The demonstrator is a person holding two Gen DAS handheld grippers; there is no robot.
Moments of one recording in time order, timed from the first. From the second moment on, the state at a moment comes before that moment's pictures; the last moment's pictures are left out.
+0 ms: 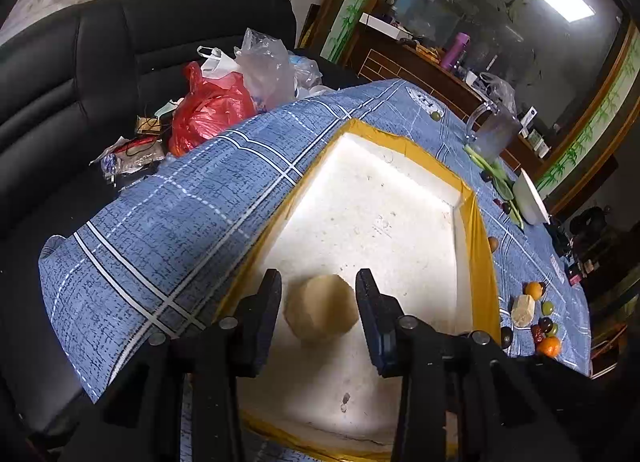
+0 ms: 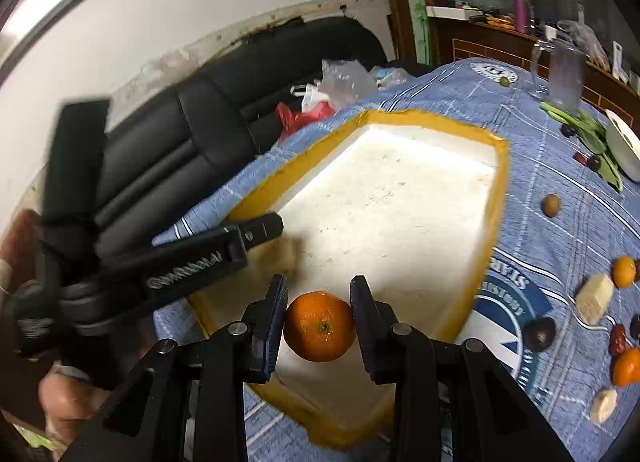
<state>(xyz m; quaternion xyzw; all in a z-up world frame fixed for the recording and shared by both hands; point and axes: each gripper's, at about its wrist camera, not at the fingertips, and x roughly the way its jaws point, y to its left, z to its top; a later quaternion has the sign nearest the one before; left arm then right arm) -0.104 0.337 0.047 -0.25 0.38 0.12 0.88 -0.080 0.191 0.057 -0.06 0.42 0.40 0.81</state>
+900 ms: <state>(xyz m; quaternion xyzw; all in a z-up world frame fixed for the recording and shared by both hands) -0.122 0.304 0.081 -0.25 0.35 0.09 0.90 -0.093 0.121 0.075 -0.03 0.37 0.34 0.86</state>
